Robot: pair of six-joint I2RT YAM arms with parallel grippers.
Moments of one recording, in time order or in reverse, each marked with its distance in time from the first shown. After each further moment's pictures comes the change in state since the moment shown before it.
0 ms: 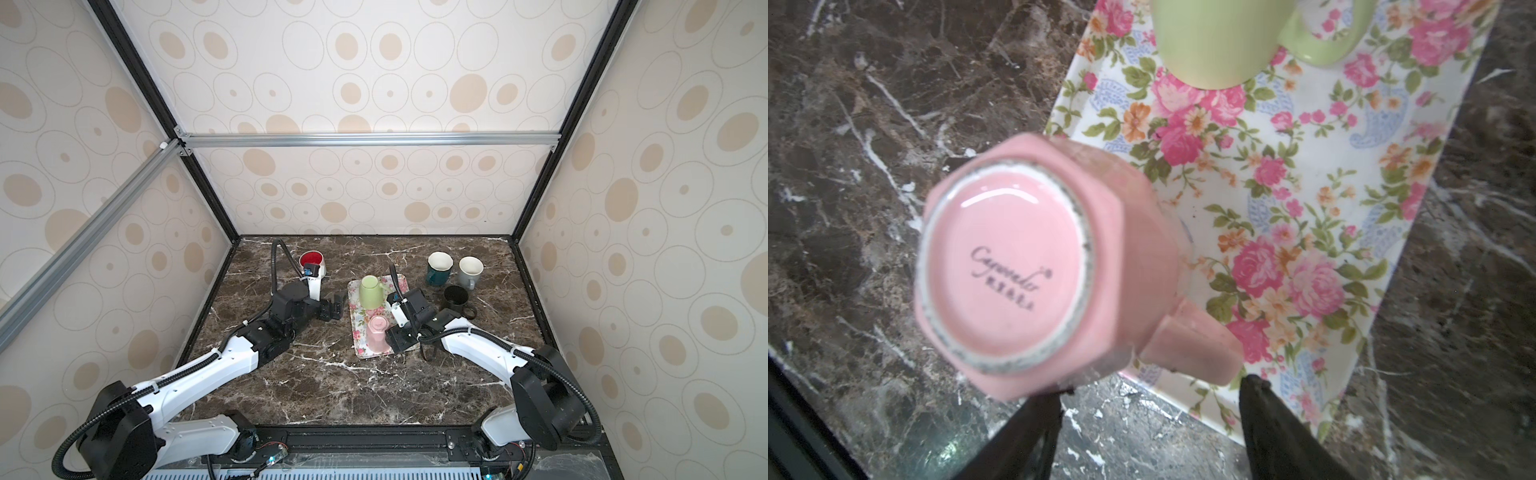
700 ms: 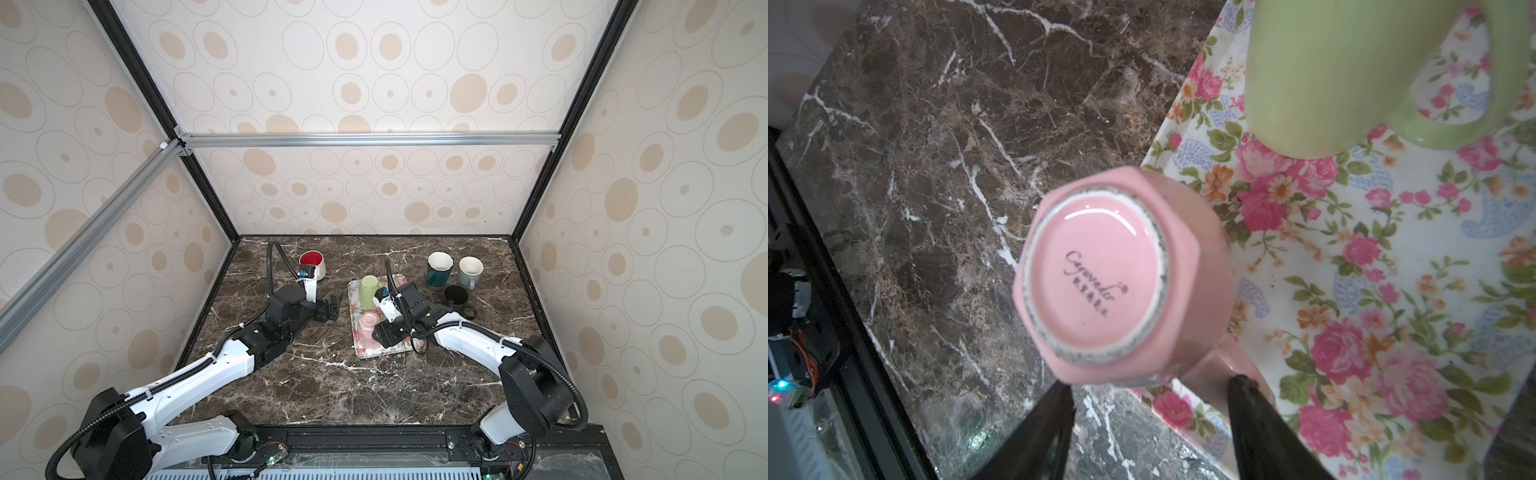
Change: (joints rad) left arm 0.000 -0.032 -0.009 -0.024 -0.039 0.001; right arm 0.018 0.053 0.033 0.096 -0.143 0.023
